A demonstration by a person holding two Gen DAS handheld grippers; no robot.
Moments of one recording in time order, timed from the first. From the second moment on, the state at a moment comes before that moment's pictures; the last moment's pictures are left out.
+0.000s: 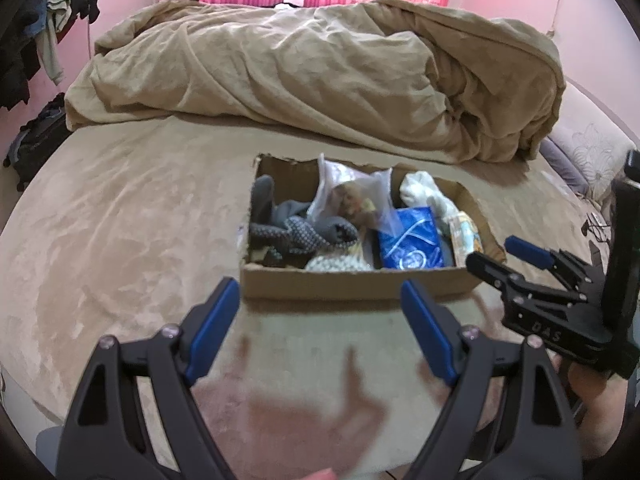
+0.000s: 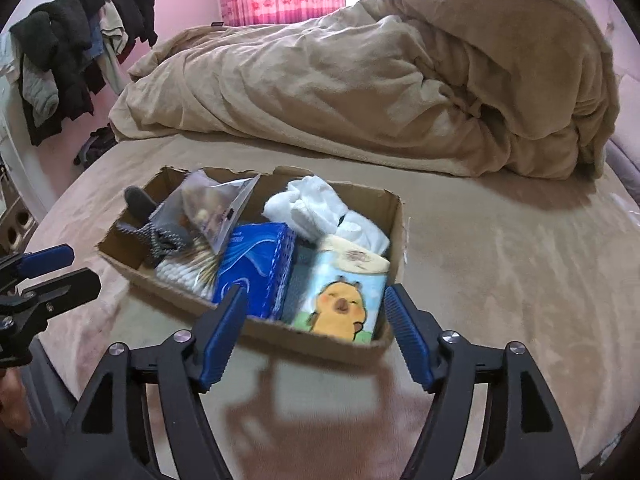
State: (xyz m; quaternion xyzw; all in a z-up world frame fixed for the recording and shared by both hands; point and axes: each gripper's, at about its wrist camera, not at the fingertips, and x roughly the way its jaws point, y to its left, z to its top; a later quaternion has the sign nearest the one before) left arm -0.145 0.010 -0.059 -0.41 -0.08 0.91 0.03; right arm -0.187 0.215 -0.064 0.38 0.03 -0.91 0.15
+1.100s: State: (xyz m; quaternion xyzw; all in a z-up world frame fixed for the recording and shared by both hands) left arm -0.033 0.018 -0.009 -0.39 -0.06 0.92 0.03; right arm -0.063 0.225 0.002 0.38 0.01 -0.91 0.14
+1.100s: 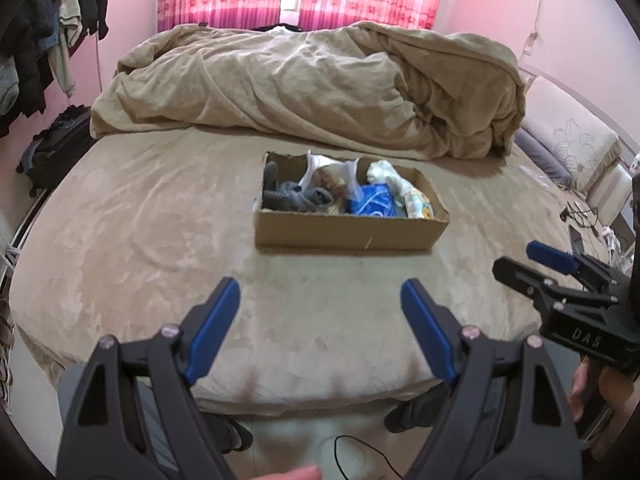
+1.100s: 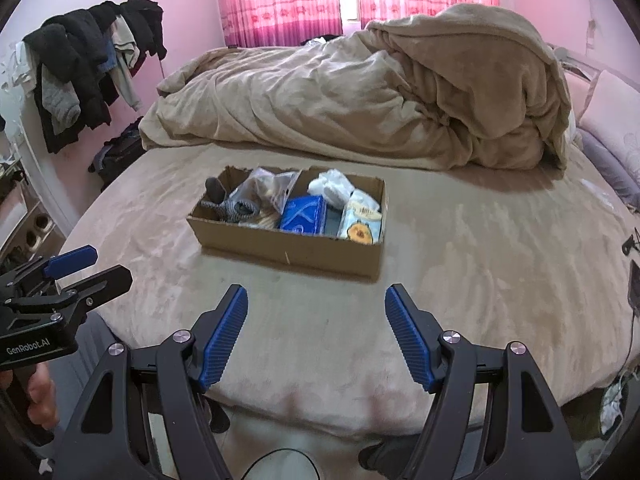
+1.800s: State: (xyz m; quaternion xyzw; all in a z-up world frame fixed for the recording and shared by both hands) left arm -0.032 0.018 -0.015 -0.40 -0.06 0.91 0.04; right arm -0.059 0.222 -0.004 0.39 0.01 -0.91 0.15
